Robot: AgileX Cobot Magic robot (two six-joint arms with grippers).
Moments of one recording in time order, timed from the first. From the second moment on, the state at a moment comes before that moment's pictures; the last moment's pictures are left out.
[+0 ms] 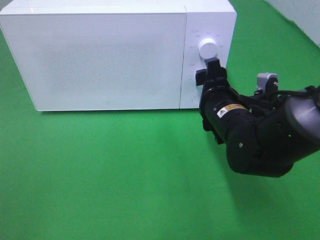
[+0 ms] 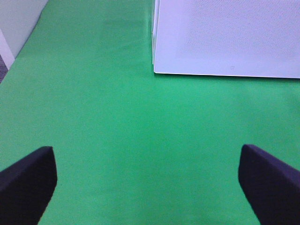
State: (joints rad) left arm 0.06 0.00 -0.52 -0.11 1.07 0.07; right arm 0.70 1.96 -0.66 0.65 -1.07 1.13
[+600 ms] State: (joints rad) left arm 0.06 0.00 -0.52 -0.11 1.07 0.07; right arm 0.70 1.68 -0.60 0.56 -0.61 0.29
